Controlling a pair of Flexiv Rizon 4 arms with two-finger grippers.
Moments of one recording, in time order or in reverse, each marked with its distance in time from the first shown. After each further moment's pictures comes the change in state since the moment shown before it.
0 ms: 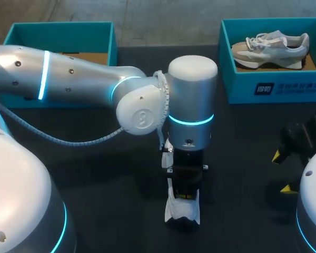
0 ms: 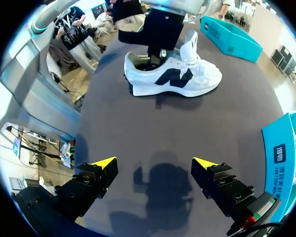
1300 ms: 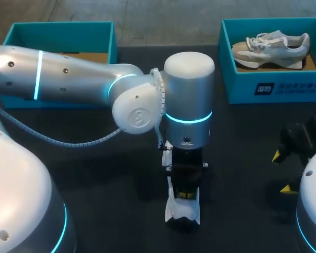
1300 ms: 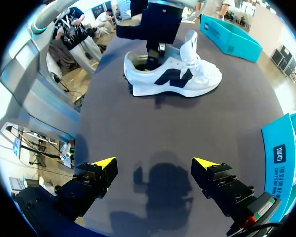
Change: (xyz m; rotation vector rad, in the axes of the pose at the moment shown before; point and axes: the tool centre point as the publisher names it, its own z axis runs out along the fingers) left arm -0.001 -0.003 -0.012 -0.031 -0.016 0.018; right arm 0.000 0.000 0.000 0.001 0.000 0.000
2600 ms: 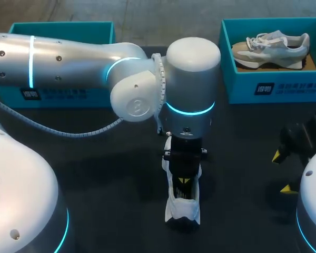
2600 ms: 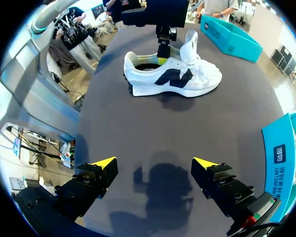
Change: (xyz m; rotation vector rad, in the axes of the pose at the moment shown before) left arm 0.008 0.030 -0.037 -0.140 0.050 0.029; right arm 0.000 0.000 0.000 0.000 0.000 0.000
